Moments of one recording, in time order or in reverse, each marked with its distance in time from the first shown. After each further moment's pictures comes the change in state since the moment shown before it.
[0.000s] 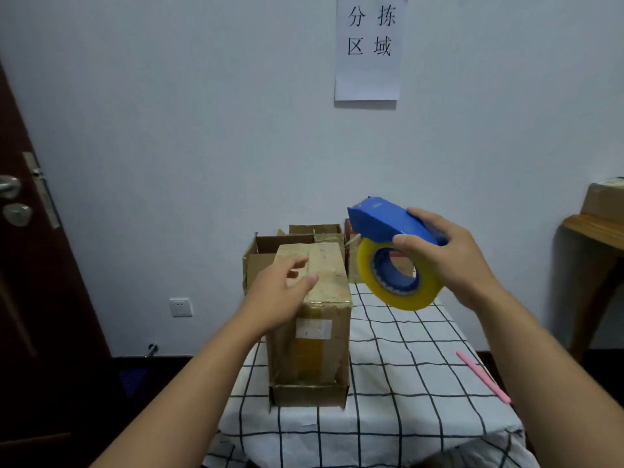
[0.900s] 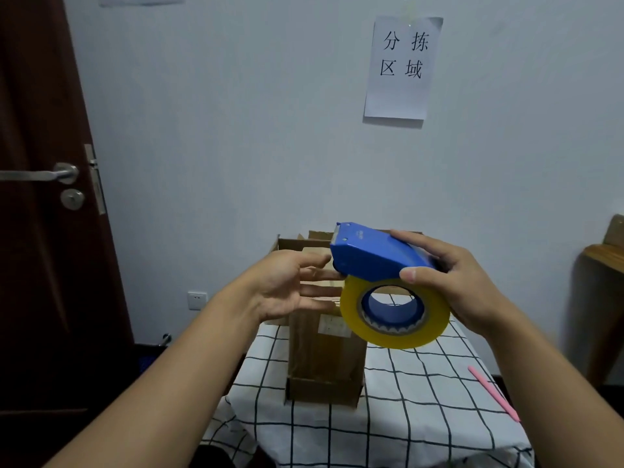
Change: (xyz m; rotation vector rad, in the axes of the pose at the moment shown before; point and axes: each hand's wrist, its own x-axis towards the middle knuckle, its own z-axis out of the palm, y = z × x) left_hand -0.027 0.035 -0.063 -0.960 -0.283 -0.409; right_hand -0.045 -0.047 0.021 0.082 -0.410 -0.153
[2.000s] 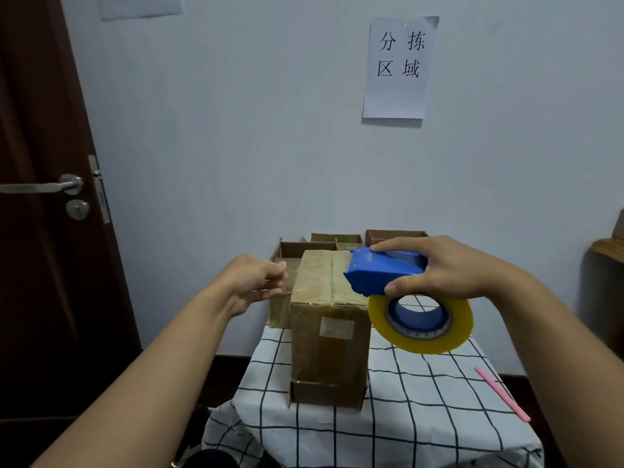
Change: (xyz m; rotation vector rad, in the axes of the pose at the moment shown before) left_hand 0.021 -0.006 -0.054 0.166 0.388 0.036; right_hand 0.036 -0.011 -0.026 -0.724 -0.334 0.086
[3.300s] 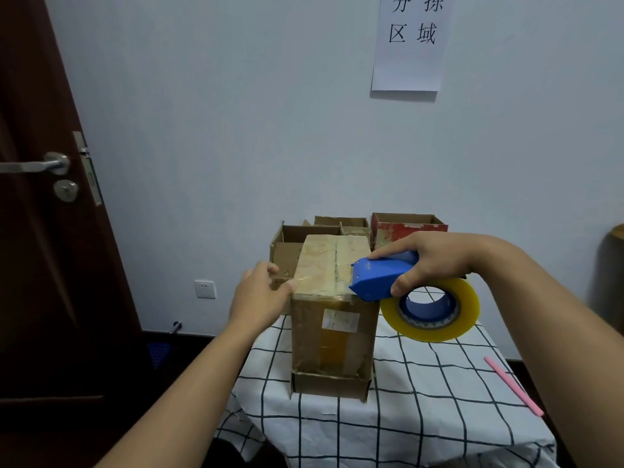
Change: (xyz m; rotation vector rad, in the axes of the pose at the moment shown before) left_hand 0.031 -0.077 0.014 0.721 0.326 0.281; right_hand 0.060 0.031 0.015 0.009 -0.364 0.098
